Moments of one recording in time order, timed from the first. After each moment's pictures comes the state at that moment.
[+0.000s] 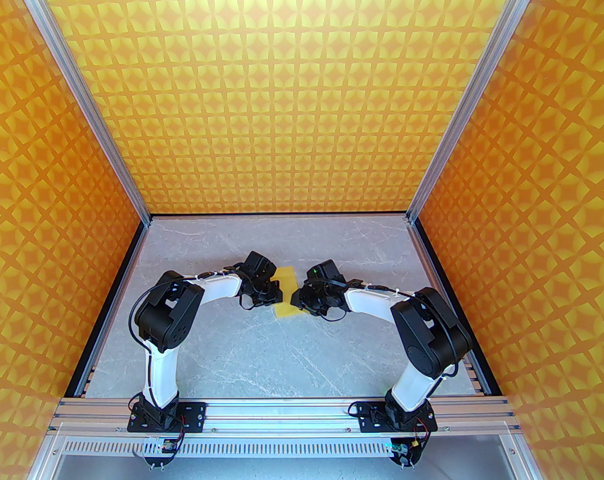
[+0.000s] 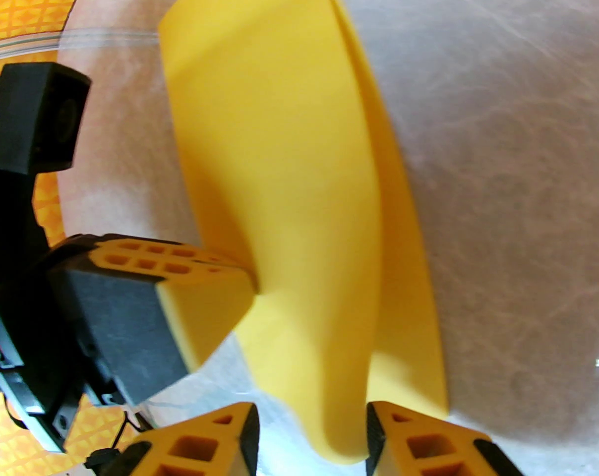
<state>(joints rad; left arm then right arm) -0.55 2.02 1.23 -0.28 0.51 -0.64 0.47 1.73 0.91 -0.16 -0.48 0.80</state>
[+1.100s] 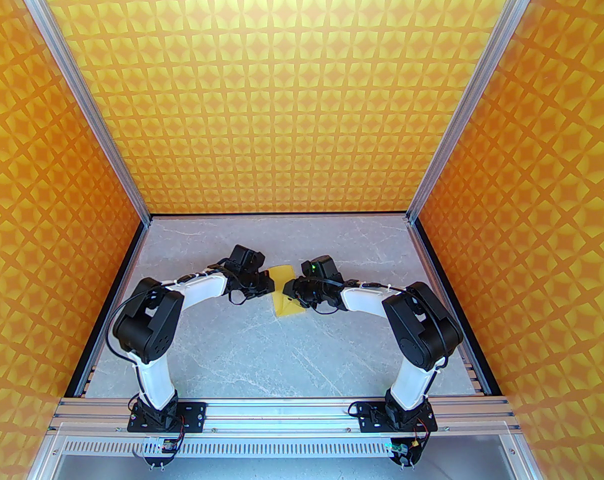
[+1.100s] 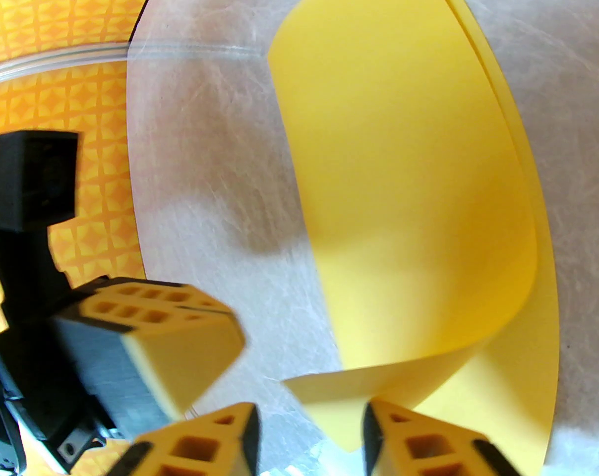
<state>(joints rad) -0.49 1.86 1.14 -0.20 0.51 -0.70 0.47 1.80 0.92 0.08 -0.57 0.94</state>
